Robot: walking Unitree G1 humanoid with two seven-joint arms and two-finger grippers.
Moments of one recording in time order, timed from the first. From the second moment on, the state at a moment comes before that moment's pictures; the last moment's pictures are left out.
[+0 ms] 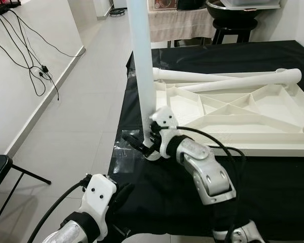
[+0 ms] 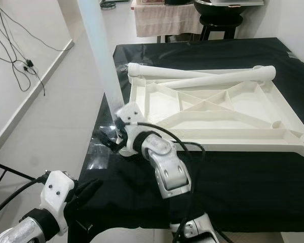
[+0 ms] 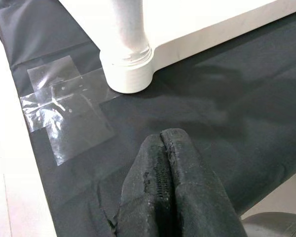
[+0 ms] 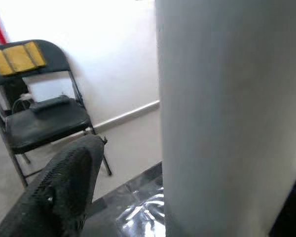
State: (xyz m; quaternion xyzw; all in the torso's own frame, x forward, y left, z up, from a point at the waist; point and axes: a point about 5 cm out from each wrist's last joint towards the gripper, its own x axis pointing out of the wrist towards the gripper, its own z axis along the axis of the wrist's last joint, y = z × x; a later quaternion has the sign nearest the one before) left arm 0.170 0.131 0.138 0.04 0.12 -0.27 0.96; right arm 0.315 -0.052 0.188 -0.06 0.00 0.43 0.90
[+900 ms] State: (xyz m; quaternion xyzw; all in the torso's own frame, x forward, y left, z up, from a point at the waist) left arm 0.171 0.125 0.138 0.02 0.12 -0.26 0.96; right arm 0.339 -0.074 0.197 -0.06 0.01 0.69 0.72
